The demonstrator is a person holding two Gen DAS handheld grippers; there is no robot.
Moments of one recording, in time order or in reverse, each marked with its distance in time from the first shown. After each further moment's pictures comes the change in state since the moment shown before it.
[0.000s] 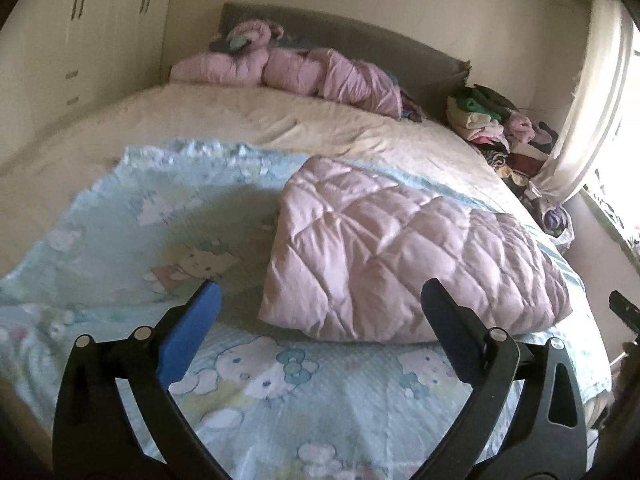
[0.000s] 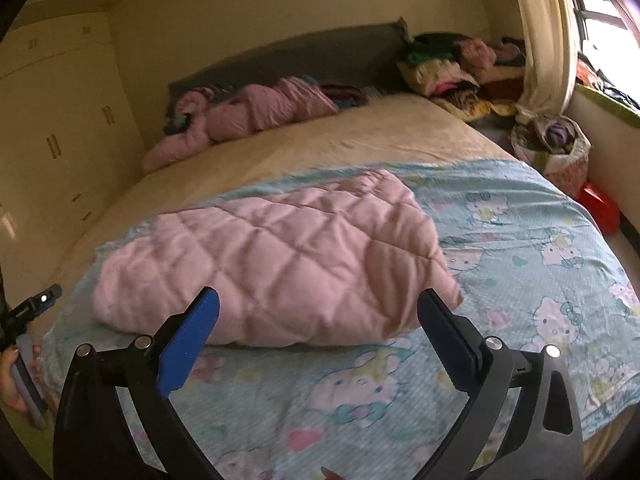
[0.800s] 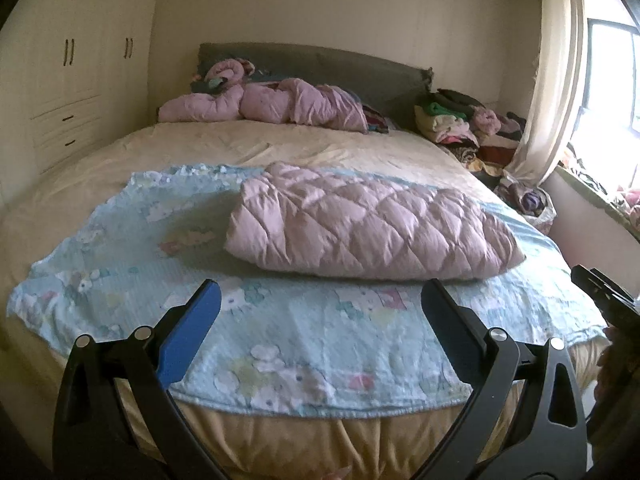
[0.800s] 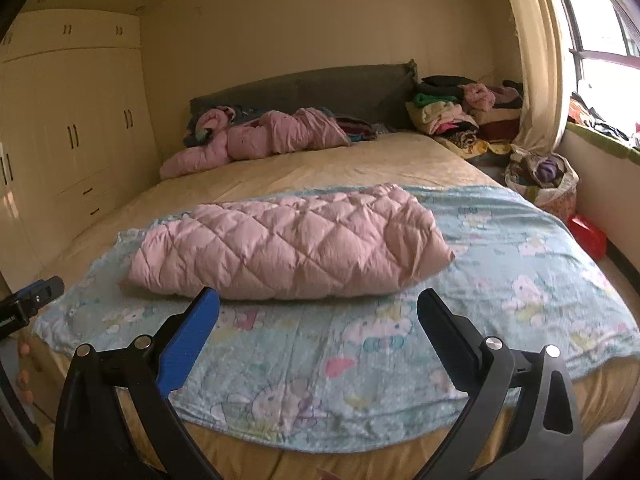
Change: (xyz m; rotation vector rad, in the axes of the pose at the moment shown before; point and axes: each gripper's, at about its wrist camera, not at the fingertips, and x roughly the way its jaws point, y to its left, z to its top) left arm -0.105 -0.072 -0.091 0.111 -0.085 -0.020; right arm -0.093 0.055 -0.083 -0.076 -0.121 -0.034
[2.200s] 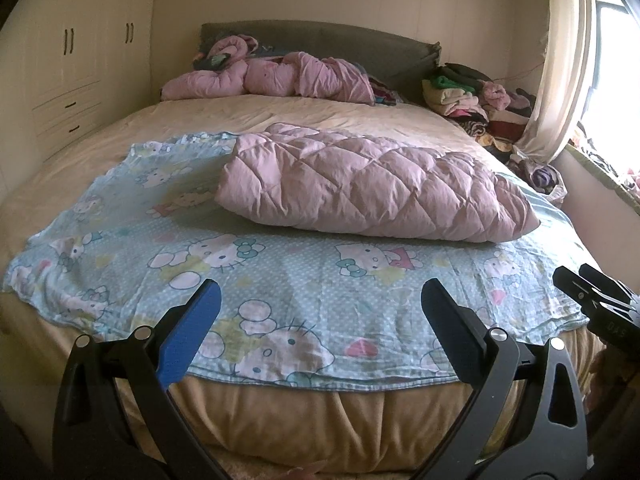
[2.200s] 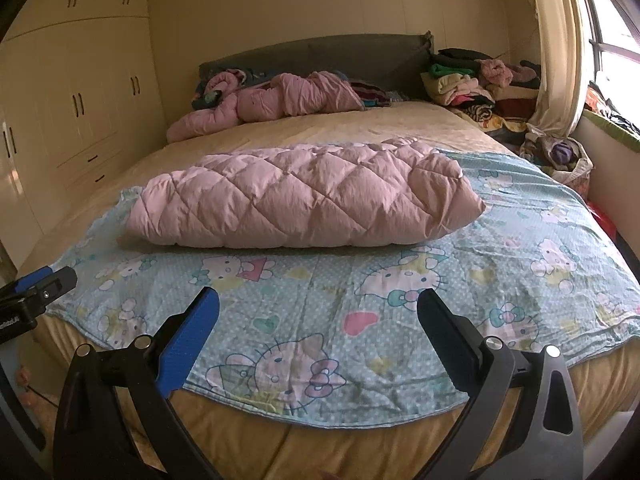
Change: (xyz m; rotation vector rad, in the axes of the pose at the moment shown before) left arm 0.022 -0.012 -0.035 0.005 0.072 0.043; right arm 0.037 0.016 -0.037 -0.042 0.115 0.032
